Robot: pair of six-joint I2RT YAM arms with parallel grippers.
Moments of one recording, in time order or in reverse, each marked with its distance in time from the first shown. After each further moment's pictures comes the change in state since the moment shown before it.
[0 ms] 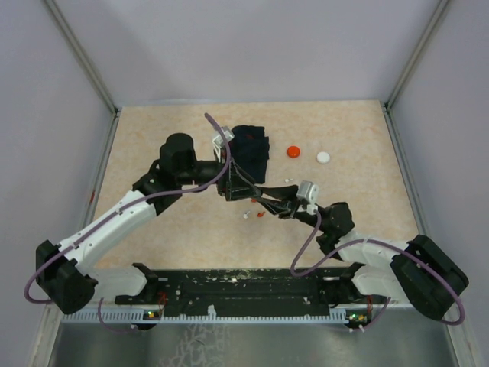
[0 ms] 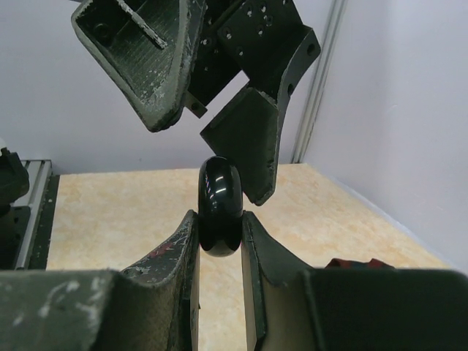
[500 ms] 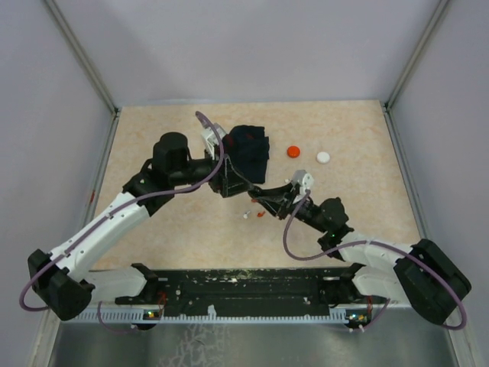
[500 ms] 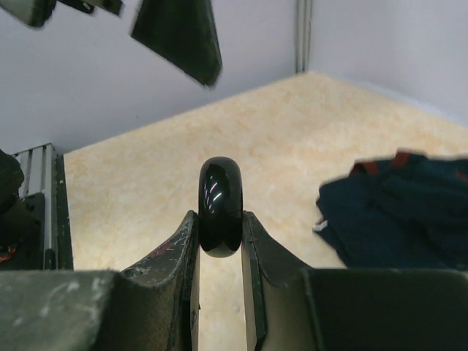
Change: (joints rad) left arm 0.027 -0.046 0.012 -0.109 -0.097 0.063; right arm -0.014 -0.010 0.000 -0.207 0.086 0.127
